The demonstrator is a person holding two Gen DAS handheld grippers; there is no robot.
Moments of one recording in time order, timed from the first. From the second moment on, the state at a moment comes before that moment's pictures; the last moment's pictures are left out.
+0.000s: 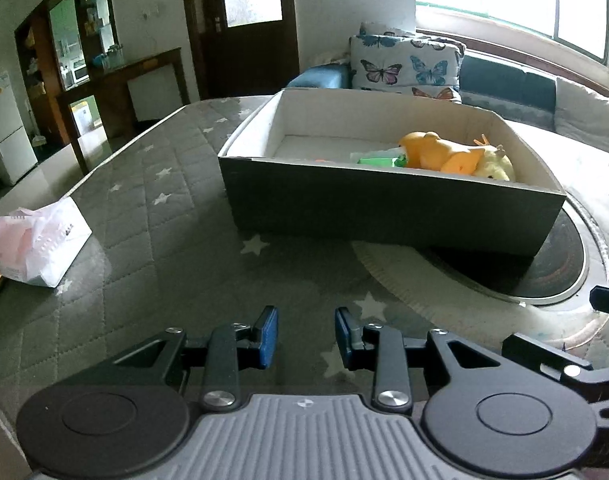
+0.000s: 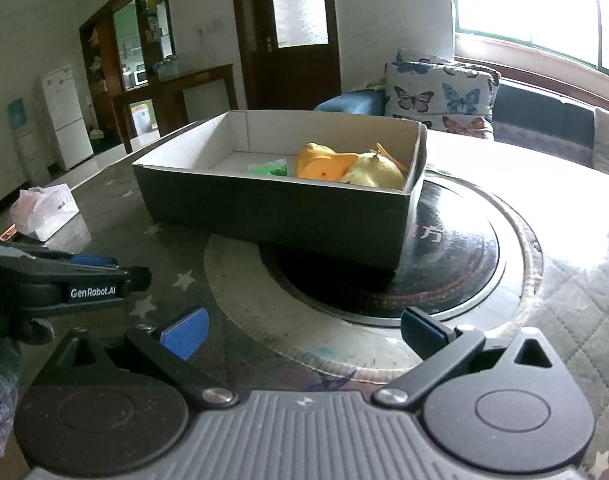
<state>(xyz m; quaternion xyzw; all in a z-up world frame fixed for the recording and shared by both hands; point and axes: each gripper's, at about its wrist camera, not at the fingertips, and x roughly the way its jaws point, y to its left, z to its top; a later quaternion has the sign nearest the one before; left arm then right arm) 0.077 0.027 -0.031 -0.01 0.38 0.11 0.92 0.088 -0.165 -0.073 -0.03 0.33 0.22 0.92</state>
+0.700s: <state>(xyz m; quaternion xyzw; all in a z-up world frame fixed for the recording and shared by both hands) 0.083 0.023 -0.028 0.00 0.38 0.11 0.92 0.096 -0.161 -0.077 -0.03 0.34 0.21 0.91</state>
